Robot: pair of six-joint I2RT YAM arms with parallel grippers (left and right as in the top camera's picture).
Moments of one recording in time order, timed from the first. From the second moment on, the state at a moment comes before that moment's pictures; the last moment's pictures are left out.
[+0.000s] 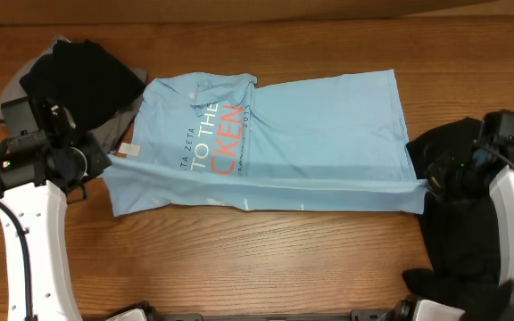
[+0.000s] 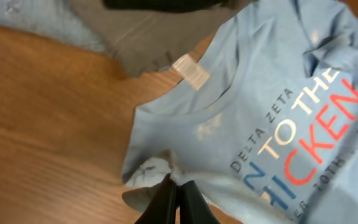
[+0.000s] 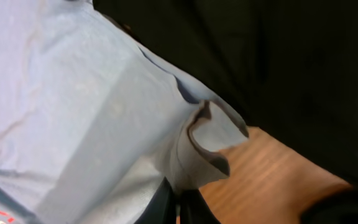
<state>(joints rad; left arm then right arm) 0.31 1.35 1.22 -0.99 0.09 -0.25 -0.33 1.44 1.09 -1.07 -0.19 0.60</state>
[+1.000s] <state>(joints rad) 0.15 1.56 1.22 -0.82 0.06 -0.25 -0.33 1.50 1.09 -0.88 -0.23 0.60</state>
